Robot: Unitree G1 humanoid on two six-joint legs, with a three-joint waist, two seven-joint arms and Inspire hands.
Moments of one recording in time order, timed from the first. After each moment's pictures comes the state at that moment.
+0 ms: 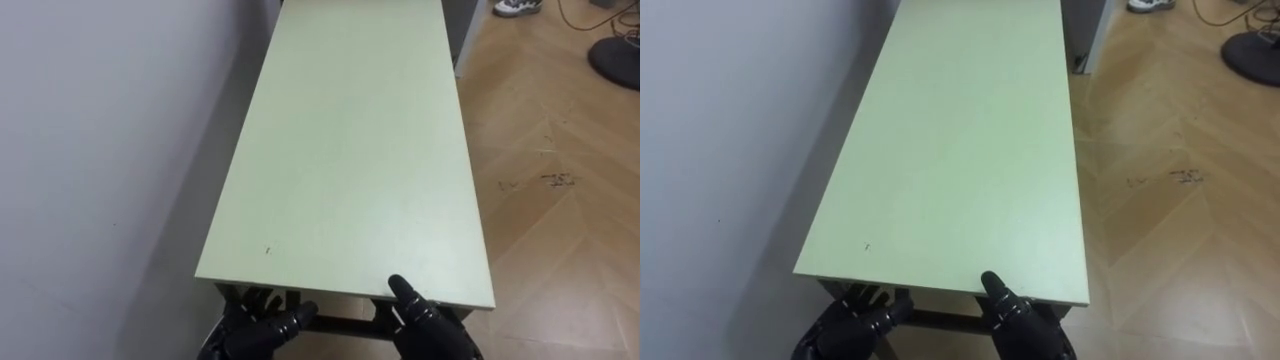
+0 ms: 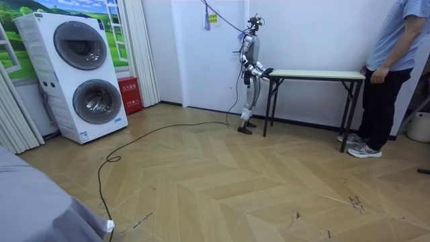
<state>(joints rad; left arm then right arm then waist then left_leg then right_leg) 0.33 0.14 -0.21 0.37 -0.81 -0.01 -0.23 0.33 -0.21 0.24 0.43 1.20 -0.02 0.43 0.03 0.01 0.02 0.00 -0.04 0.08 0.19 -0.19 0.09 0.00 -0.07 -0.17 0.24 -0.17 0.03</state>
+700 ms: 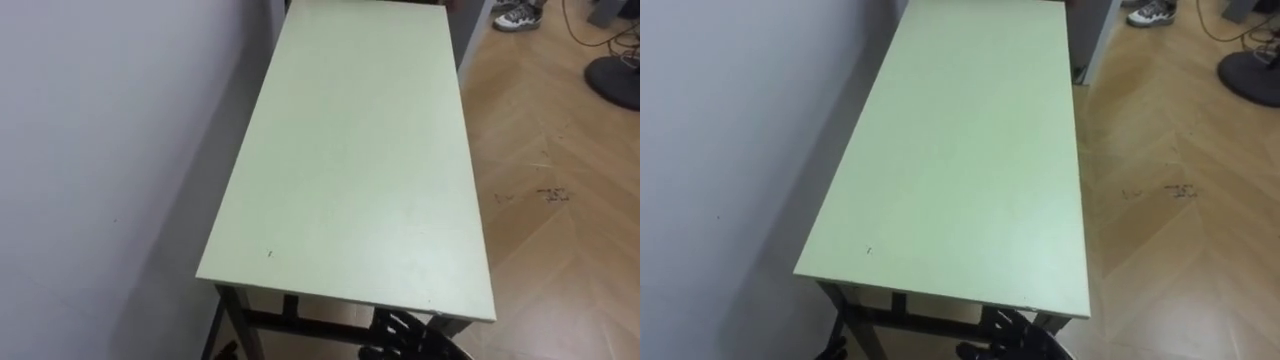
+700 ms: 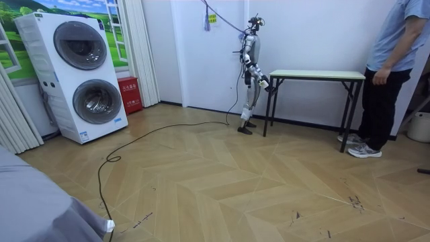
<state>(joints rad) 0.26 0.20 -0.18 0.81 -0.66 -0.05 -0.21 0.20 -0.25 0.21 0.76 0.57 -0.04 0.39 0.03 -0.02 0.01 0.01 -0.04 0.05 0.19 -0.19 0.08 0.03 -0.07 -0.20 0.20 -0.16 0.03</state>
